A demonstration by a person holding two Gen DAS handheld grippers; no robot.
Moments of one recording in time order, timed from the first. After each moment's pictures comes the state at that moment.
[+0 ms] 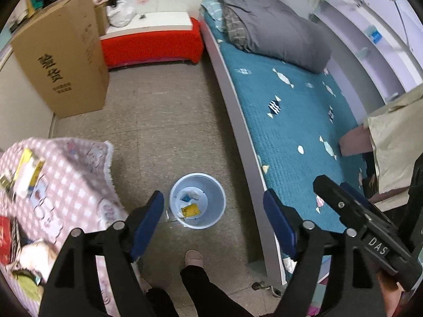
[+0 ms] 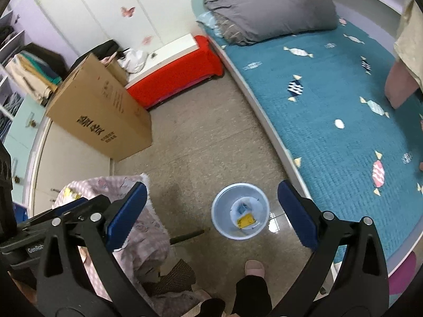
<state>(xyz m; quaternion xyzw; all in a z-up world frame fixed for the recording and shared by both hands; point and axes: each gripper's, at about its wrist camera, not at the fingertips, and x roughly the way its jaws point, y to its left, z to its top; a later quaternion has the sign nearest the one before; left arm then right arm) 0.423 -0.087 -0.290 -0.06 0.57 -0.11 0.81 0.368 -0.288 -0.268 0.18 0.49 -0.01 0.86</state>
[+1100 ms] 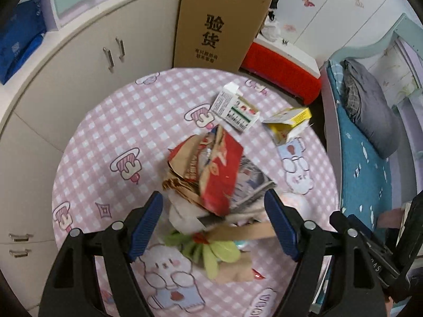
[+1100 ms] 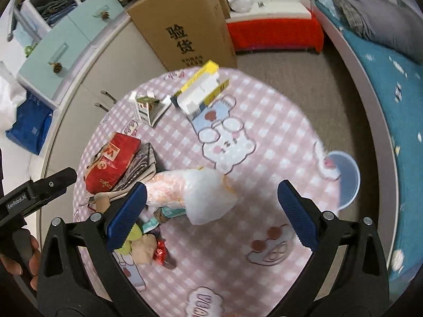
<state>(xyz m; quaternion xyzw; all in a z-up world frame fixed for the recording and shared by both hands) 0.261 0.345 -0.320 -0.20 0.54 0.11 0.81 0.308 0.097 -0.328 0.08 0.55 0.15 0.82</state>
